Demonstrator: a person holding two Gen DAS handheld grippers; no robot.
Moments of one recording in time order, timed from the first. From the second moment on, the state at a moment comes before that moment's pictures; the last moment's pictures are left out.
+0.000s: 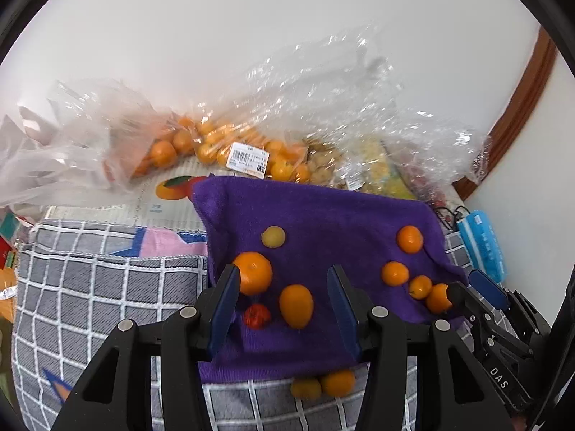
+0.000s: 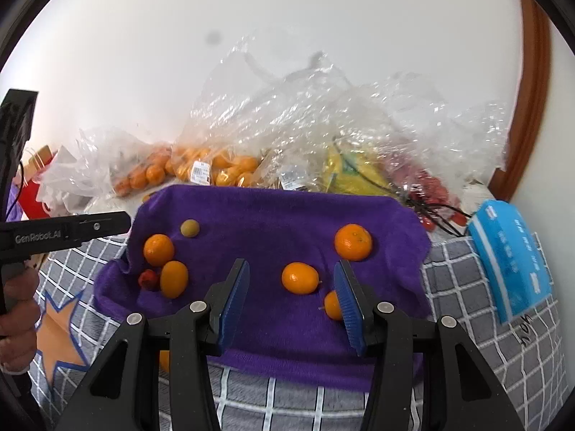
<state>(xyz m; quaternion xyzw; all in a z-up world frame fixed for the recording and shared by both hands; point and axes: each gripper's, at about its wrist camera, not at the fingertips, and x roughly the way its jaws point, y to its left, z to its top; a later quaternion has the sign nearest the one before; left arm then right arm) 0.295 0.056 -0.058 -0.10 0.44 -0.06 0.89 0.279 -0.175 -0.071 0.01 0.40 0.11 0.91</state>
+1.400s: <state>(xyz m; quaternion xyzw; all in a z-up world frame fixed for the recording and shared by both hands) 0.158 0.117 -0.083 -0.11 0.43 -0.06 0.90 0.188 -0.113 -0.087 0.00 0.44 0.12 0.89</state>
